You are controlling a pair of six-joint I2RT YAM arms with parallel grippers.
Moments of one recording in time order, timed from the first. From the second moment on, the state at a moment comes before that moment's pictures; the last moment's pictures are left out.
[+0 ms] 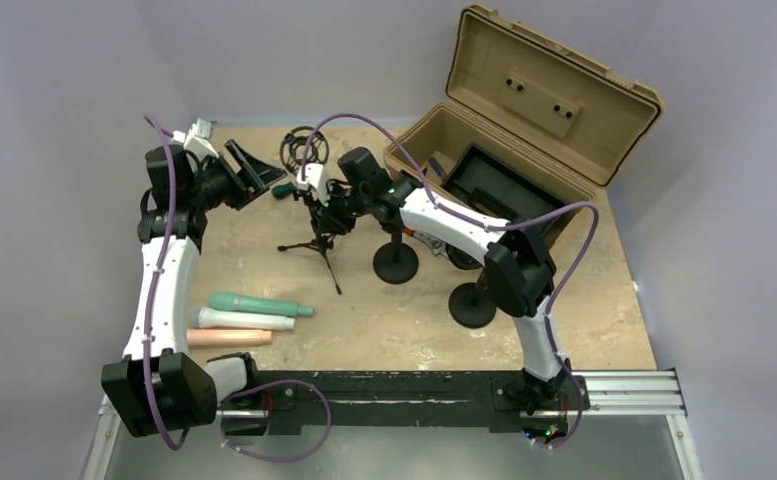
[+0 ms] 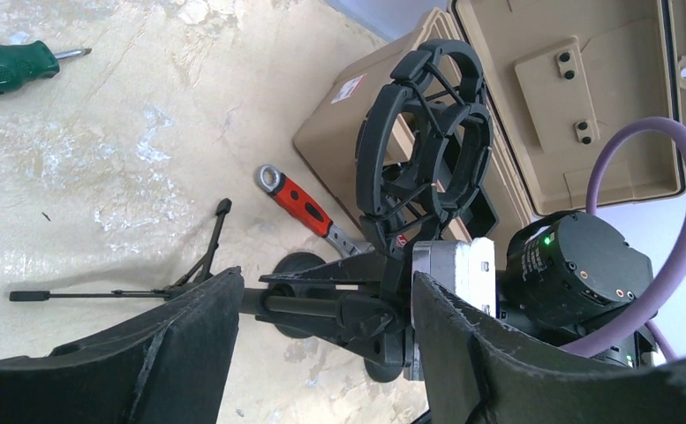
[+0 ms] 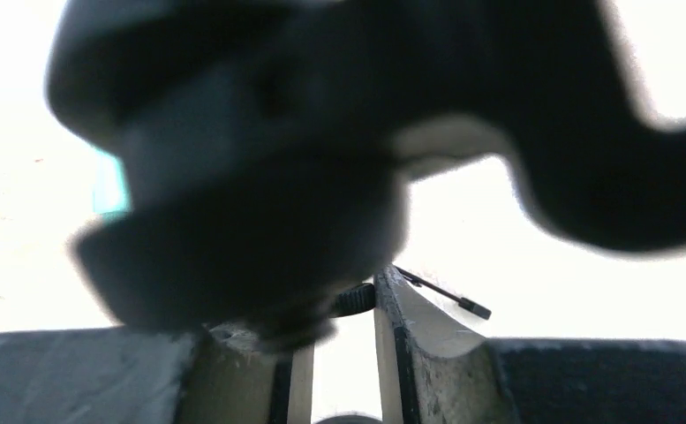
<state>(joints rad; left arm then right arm) 0.18 1.17 1.10 -0.36 0.68 -0.65 0.83 2.08 1.79 -0.36 -0.43 -0.35</state>
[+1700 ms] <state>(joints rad) 0.23 1.17 1.05 -0.31 0.67 -0.70 0.87 1.79 1.53 -0.13 -0.04 -0.22</state>
